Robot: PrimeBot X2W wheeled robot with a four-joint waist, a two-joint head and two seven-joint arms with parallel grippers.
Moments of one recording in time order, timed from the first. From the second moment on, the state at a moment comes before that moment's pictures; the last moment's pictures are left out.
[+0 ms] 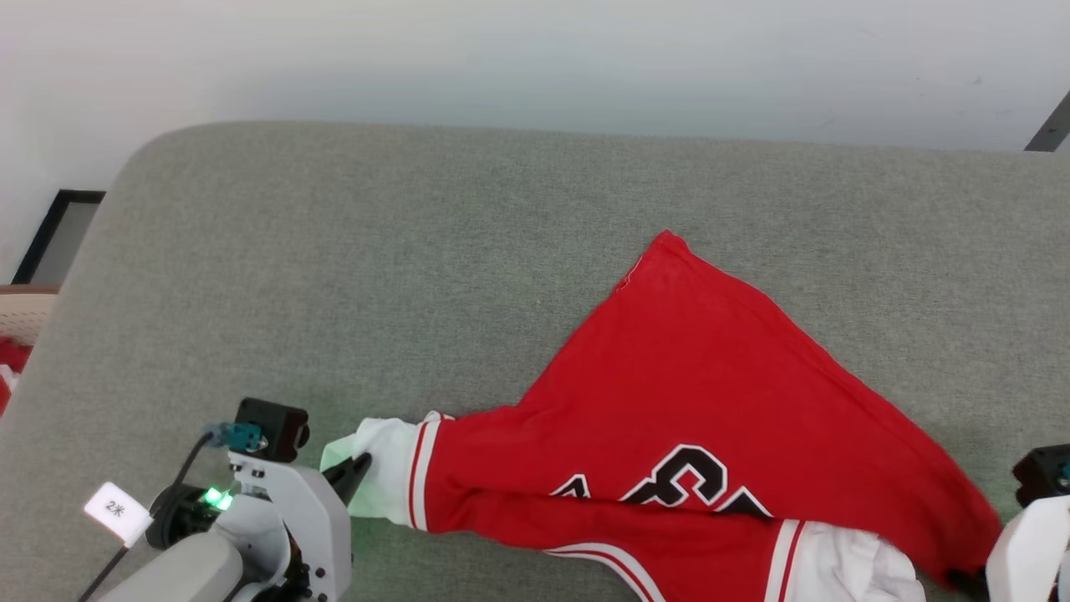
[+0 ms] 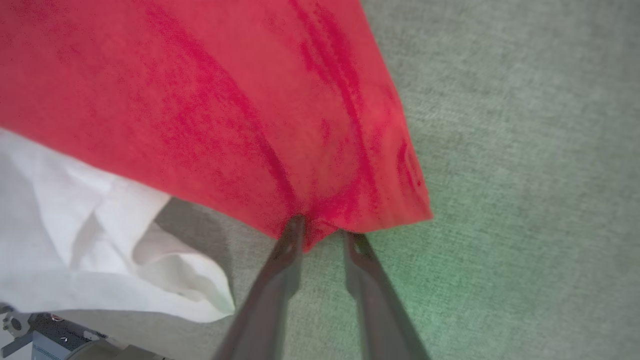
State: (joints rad) left arm -0.46 0.71 -0.89 0.26 -1.03 0.12 0.11; right arm -0.03 -0.48 0.05 0.11 0.55 0.13 0.89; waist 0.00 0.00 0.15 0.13
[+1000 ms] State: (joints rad) left arm -0.48 0.68 -0.91 0.23 -1.02 0.14 0.11; right arm -0.35 -0.53 0.15 -0.23 0.52 0.13 0.92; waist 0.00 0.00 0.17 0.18
